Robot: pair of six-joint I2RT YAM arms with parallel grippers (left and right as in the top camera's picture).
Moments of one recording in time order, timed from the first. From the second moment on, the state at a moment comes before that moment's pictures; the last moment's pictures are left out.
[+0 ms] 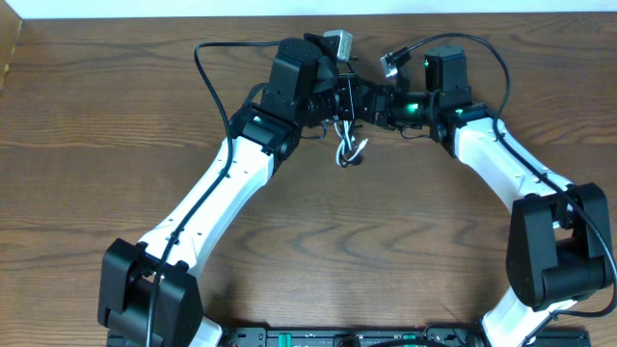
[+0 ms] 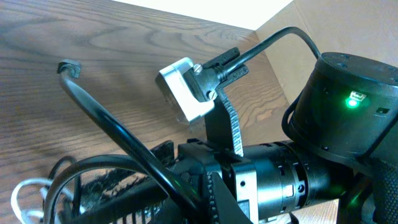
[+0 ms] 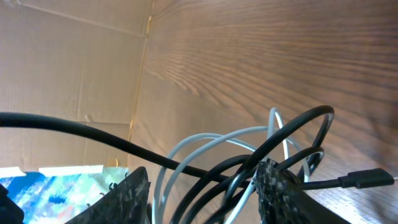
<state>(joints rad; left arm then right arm) -0.47 1.67 1.35 -0.19 0.46 -0.56 0.25 1.85 1.24 -0.09 -0.91 0.62</state>
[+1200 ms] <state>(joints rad) -0.26 1.46 1.34 -0.04 0.58 -0.70 0.28 2.08 1.24 -0.14 -0.85 0.54</state>
